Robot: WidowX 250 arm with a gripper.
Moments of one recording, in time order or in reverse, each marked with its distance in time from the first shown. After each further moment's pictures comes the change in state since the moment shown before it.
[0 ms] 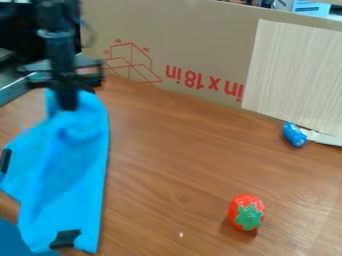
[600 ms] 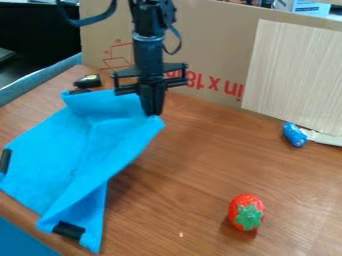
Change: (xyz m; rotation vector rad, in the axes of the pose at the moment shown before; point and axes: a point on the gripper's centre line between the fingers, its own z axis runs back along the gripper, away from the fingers) arm -0.031 -0.102 -0.005 -0.005 0.091 0.083
